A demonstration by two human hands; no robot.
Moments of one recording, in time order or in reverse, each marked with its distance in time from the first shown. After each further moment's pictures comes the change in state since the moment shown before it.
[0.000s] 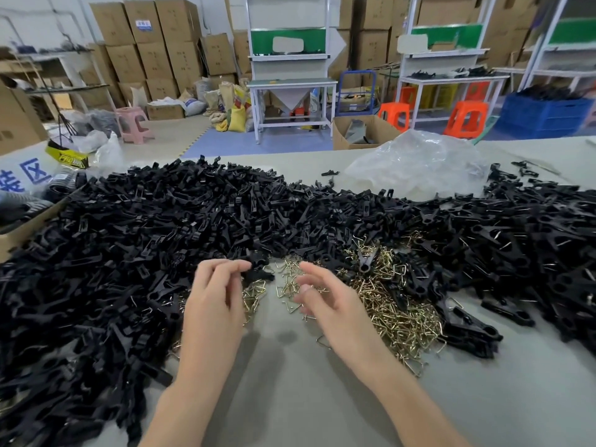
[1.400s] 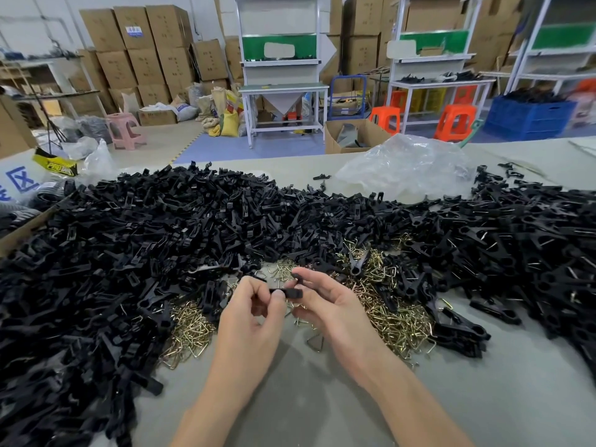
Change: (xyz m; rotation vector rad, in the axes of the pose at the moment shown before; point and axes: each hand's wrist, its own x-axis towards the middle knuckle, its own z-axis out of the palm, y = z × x) left_hand -0.019 0.042 0.018 -0.442 -0.237 -0.251; right_hand 0.002 -0.007 -0.005 0.434 0.003 0.097
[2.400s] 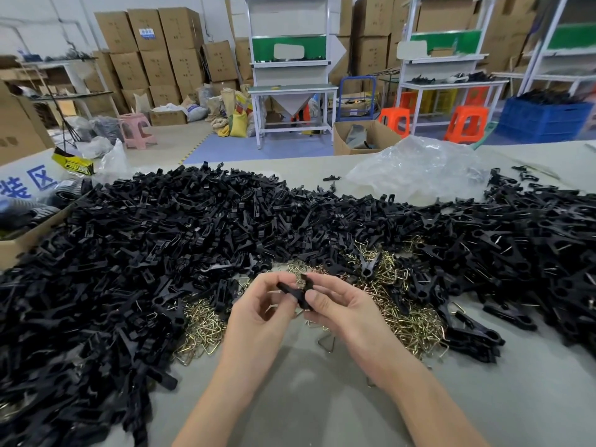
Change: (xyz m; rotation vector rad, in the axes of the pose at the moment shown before) left_hand 0.004 0.008 -0.009 -0.209 -0.103 -0.064; right_hand -0.002 -0.005 -0.004 -0.026 -0.068 0.037
